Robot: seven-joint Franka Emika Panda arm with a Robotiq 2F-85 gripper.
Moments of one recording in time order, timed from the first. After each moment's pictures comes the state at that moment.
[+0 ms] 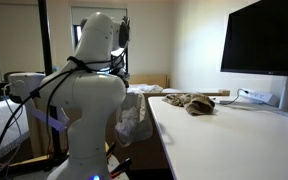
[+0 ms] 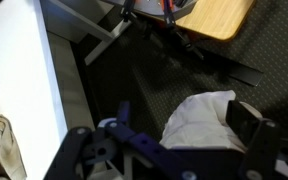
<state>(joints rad) 0.87 0.54 0.23 -1.52 -0.27 1.27 0.75</state>
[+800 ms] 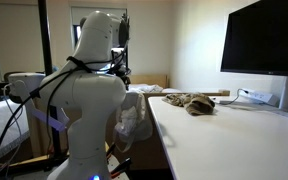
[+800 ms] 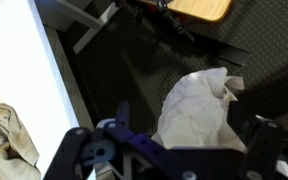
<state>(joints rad) 0.87 0.52 0.21 -1.46 -0.27 1.30 0.75</state>
